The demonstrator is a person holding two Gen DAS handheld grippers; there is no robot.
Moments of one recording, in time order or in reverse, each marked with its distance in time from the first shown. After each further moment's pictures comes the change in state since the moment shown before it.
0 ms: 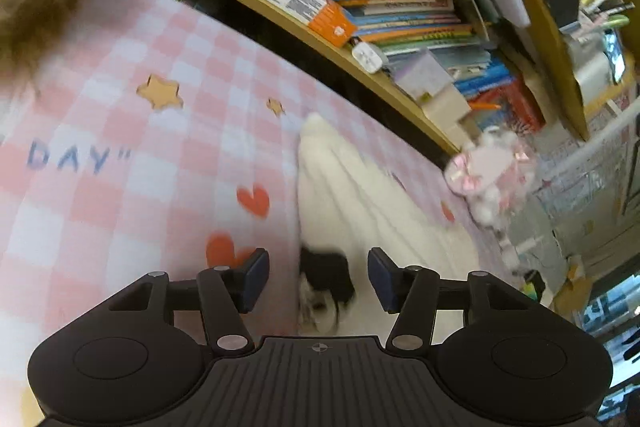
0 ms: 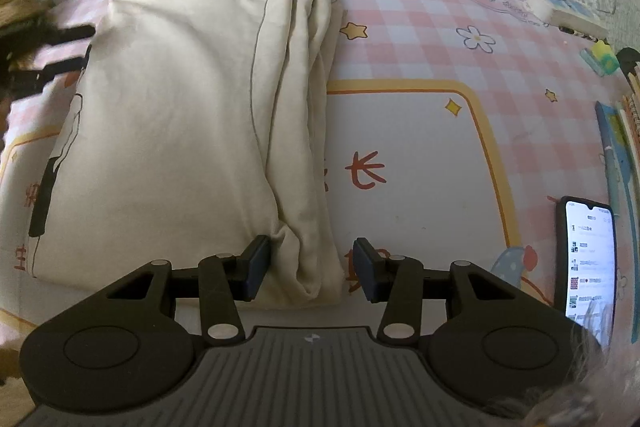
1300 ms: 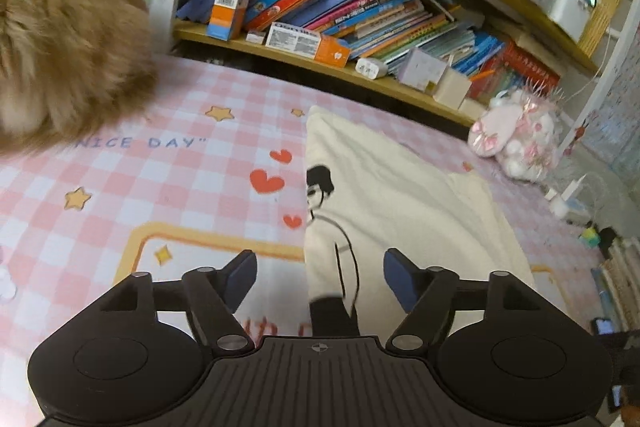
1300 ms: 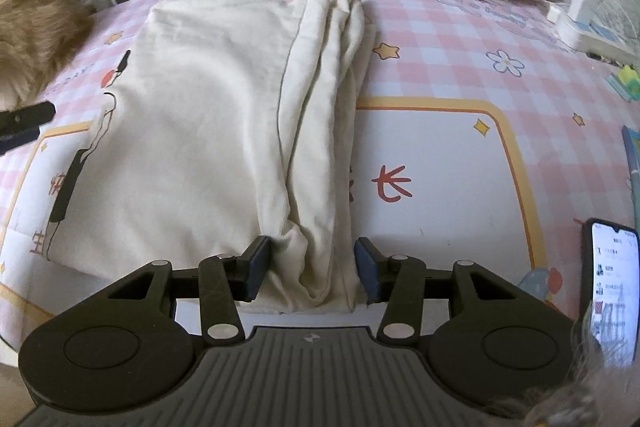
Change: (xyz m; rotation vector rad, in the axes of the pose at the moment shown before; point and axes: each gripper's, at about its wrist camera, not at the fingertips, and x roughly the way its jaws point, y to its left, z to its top) left arm -0.092 -0.088 -0.104 0.248 -0.147 0.334; right arm 0.002 -0.005 -0.014 -0.084 -0.110 0.110
